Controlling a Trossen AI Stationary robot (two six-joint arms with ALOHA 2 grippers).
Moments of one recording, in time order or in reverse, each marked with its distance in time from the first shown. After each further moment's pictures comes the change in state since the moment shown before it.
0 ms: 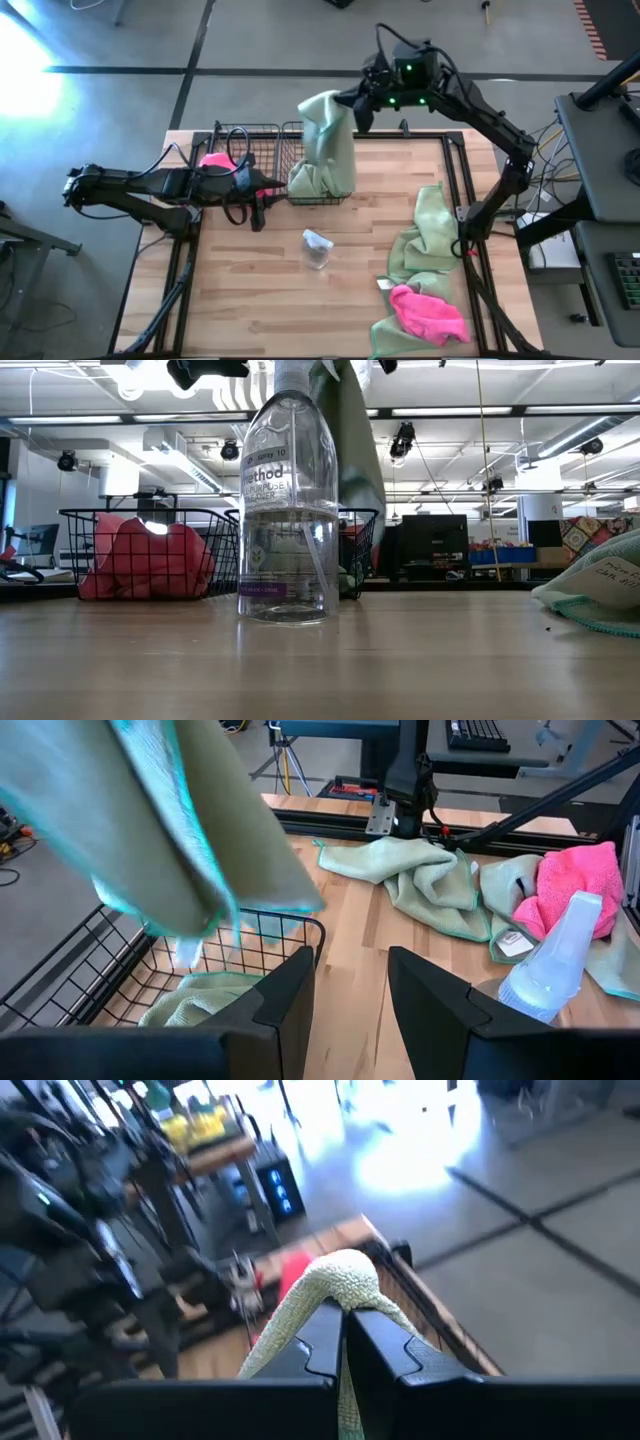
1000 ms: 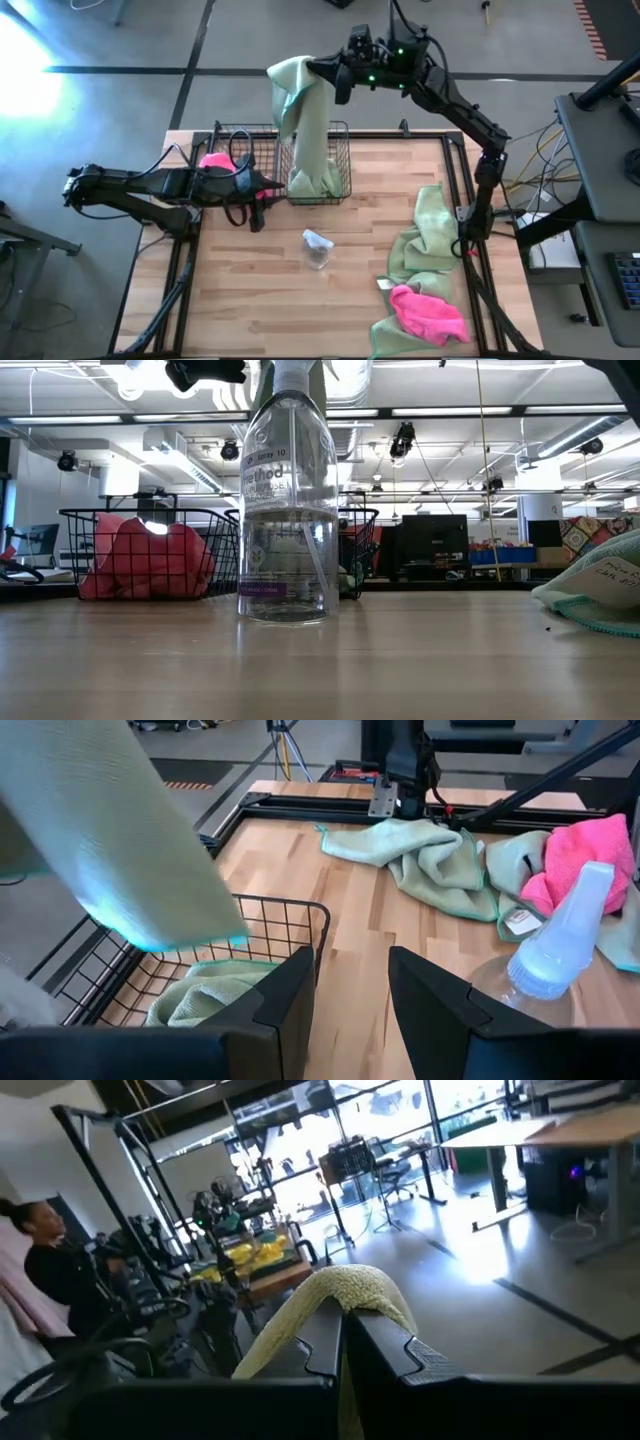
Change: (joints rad) left arm 0.000 0.000 -0.001 -0.039 0.000 0.027; right arm 0.000 0.205 0.251 0.323 -0.064 0.142
